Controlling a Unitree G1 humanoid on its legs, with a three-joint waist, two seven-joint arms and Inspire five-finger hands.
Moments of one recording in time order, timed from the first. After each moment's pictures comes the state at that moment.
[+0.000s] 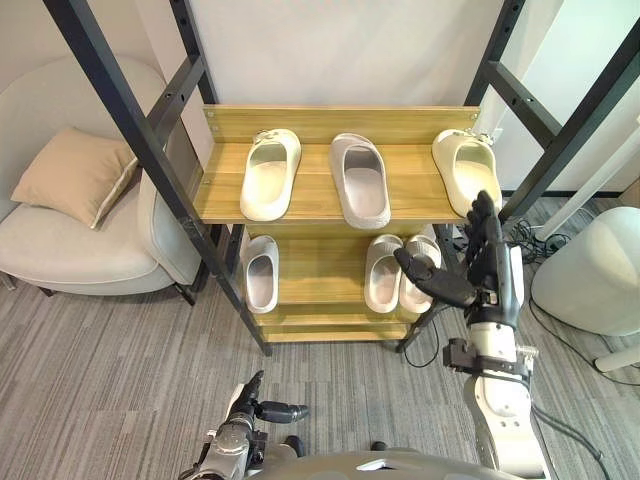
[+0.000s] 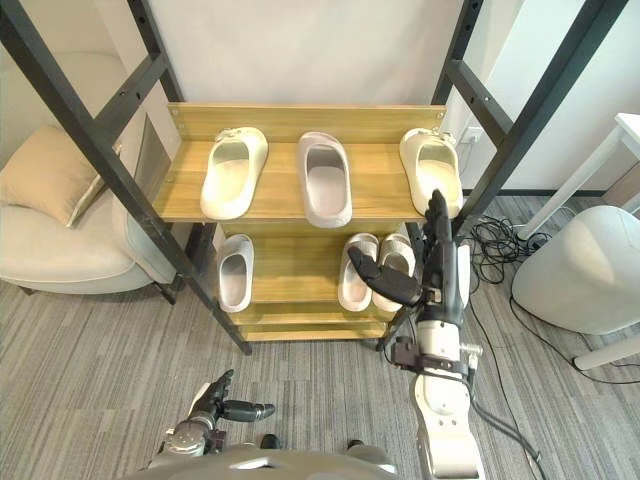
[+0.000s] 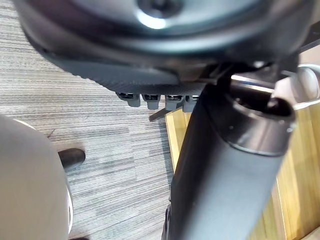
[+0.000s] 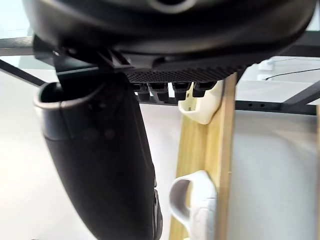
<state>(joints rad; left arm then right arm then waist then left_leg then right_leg) 0.03 0.13 -0.14 1.08 -0.03 -0.17 0.08 0.23 -0.10 0.04 -0.36 -0.04 -0.25 -0.21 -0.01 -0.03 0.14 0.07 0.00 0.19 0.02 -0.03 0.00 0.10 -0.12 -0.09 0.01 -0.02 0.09</state>
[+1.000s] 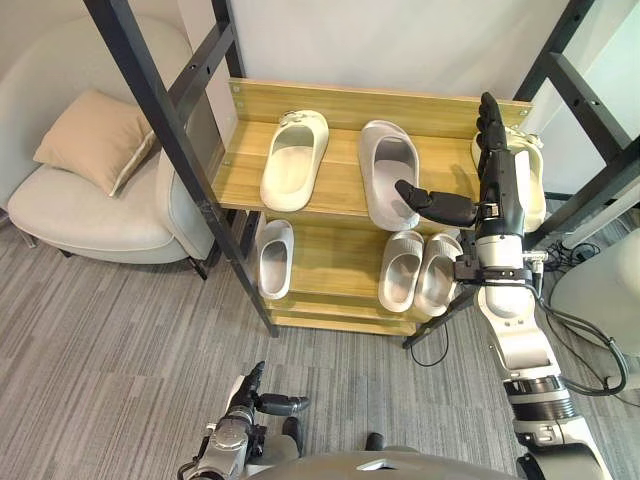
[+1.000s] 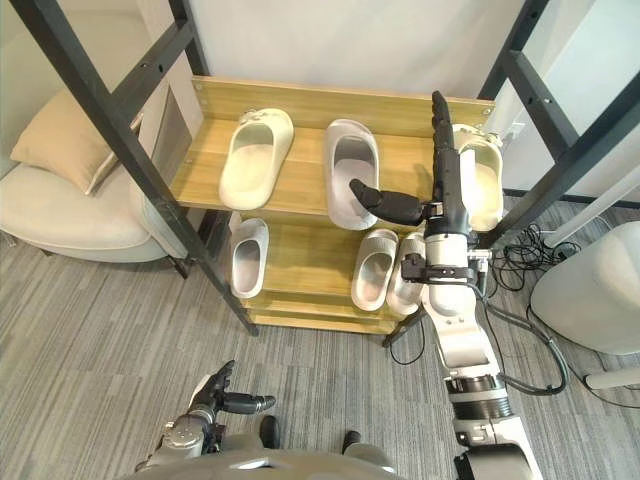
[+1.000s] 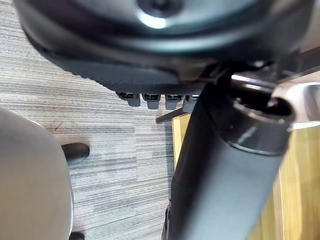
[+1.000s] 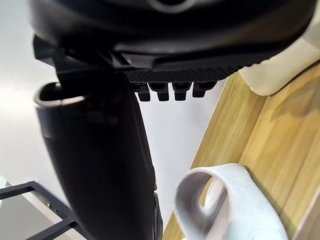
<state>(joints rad) 0.04 0.14 -0.13 1.02 -0.03 -0.17 0.06 -0.25 -0.33 0.02 -0.01 -0.09 -0.17 -0.29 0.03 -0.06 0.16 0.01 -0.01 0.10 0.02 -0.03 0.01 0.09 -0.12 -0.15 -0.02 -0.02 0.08</state>
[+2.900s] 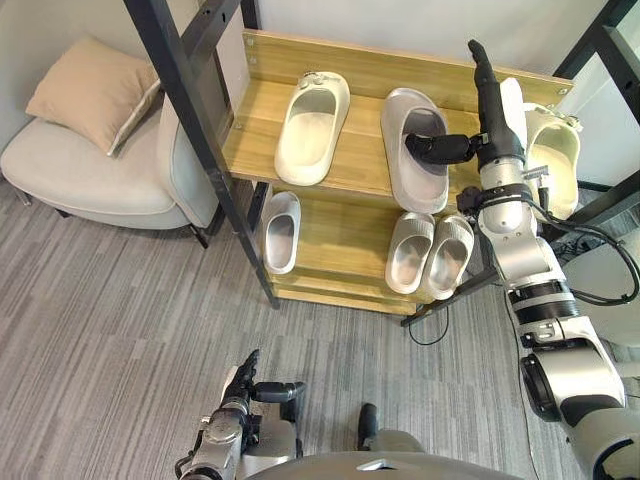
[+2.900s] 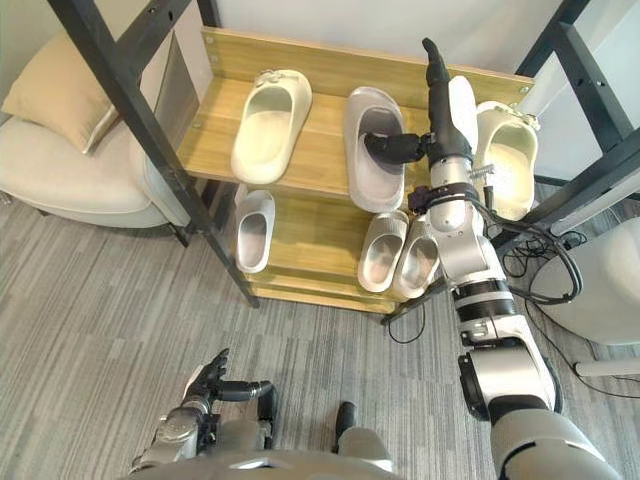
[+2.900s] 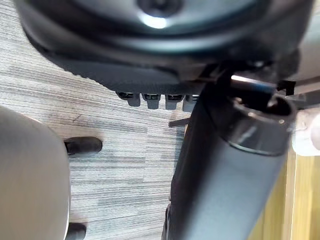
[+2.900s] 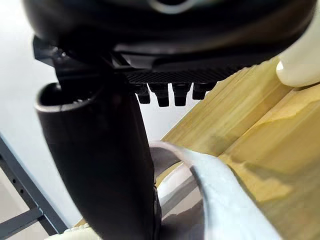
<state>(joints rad) 0.05 0.15 -0.09 0.94 -0.09 -0.17 0.05 -0.74 -0.47 0.11 0.43 -0.27 -0.06 -0.23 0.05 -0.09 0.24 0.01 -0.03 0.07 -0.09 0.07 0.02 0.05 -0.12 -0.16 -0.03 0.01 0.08</state>
